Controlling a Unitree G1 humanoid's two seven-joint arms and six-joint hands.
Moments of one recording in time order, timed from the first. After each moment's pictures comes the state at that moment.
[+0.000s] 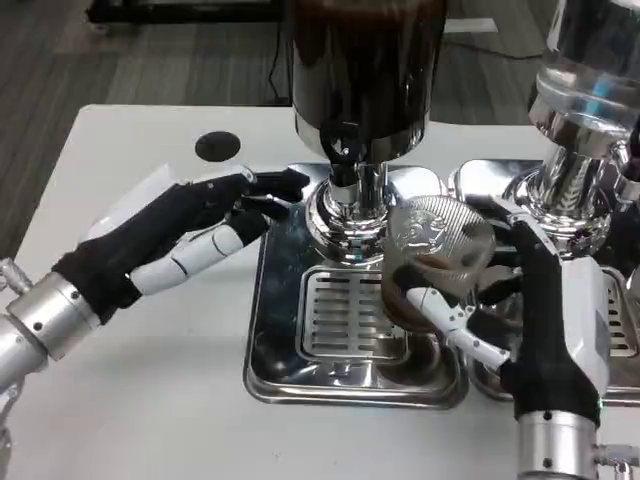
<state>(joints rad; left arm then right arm) -0.33 0.51 -0.02 0.61 -0.06 -0.74 -0.64 0.17 -0.01 0.25 -0.04 -0.56 -0.11 -0.52</state>
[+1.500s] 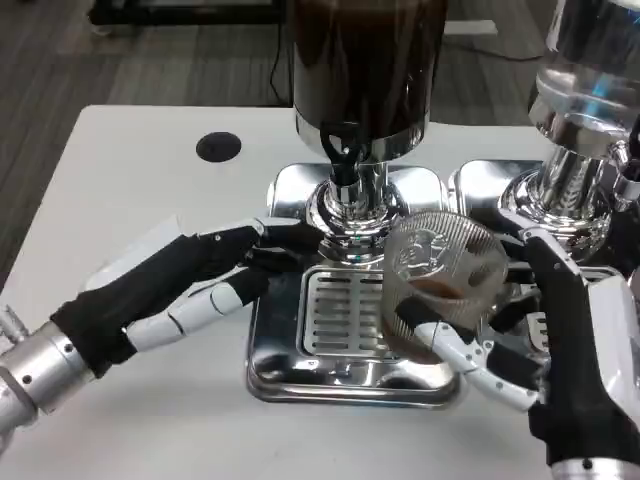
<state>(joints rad) -0.14 0.54 -0.01 0.39 -0.15 -0.68 -0.71 0.41 -0.04 0.27 -0.37 -0.61 -0.11 -0.37</state>
